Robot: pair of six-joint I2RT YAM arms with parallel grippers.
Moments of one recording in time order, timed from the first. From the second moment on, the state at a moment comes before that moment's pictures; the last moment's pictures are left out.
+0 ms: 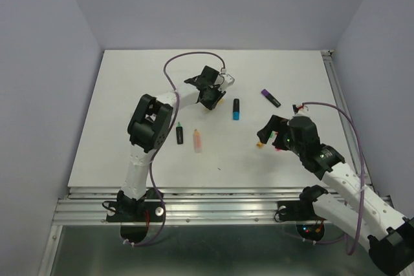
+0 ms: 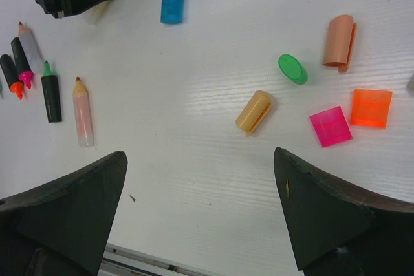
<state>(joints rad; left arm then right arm) -0.56 2.20 1.66 -0.42 0.10 0.25 0.48 0.77 0.57 -0.39 0.14 0.67</state>
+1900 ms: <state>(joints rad) -1.08 1.32 0.70 0.20 -0.28 -0.48 0.58 1.12 0.58 0.16 -0.31 0.75</state>
